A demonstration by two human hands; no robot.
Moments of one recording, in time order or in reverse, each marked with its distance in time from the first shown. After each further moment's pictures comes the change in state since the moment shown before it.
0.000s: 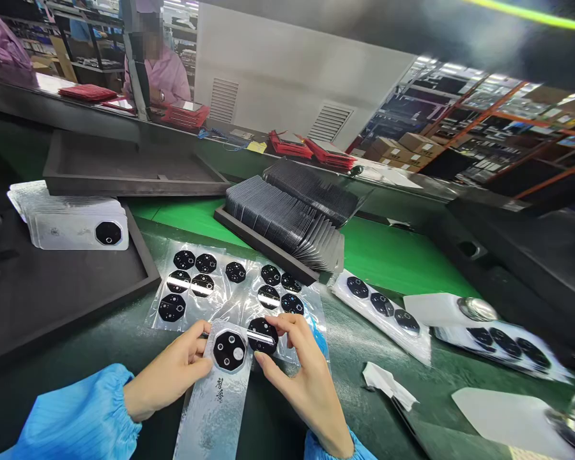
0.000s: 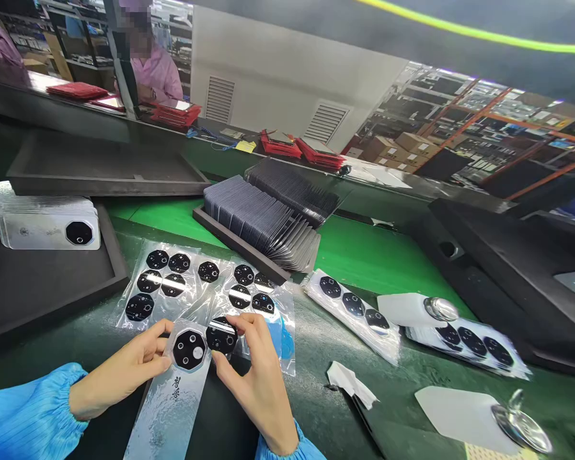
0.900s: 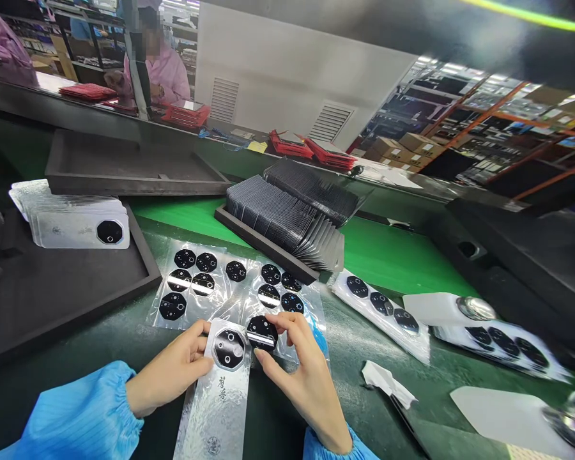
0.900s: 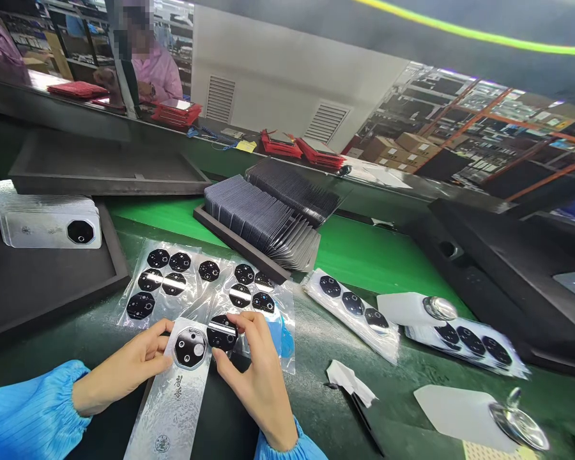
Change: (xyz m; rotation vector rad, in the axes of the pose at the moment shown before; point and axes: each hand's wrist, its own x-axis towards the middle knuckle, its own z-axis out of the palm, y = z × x) left_hand 0.003 -0.001 0.001 0.006 0.008 0.016; right_hand 0.002 -0.002 -0.001 -0.026 0.001 -0.004
